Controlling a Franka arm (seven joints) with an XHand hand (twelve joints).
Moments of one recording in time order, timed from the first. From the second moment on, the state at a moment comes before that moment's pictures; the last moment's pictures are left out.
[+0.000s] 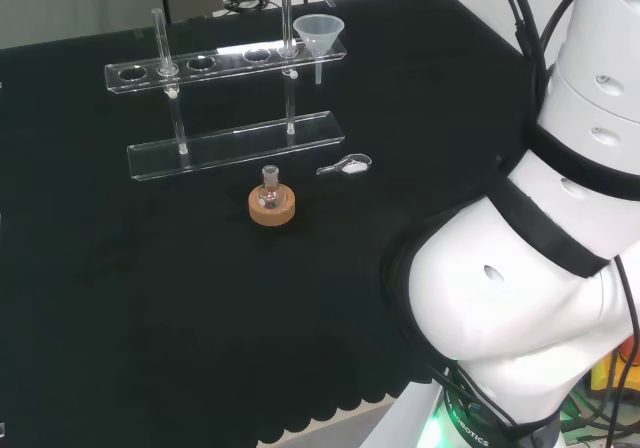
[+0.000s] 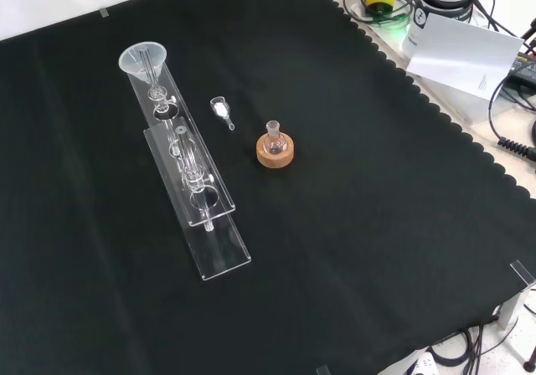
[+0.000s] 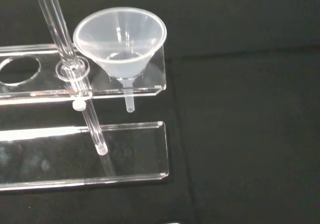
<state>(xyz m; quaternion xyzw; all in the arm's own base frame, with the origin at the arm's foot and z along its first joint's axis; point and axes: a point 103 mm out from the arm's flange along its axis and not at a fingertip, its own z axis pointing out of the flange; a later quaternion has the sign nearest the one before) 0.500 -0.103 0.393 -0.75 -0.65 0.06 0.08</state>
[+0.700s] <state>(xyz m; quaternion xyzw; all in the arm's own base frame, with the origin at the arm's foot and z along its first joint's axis) 0.531 -0.092 0.353 -0.72 -0.67 0.13 0.11</state>
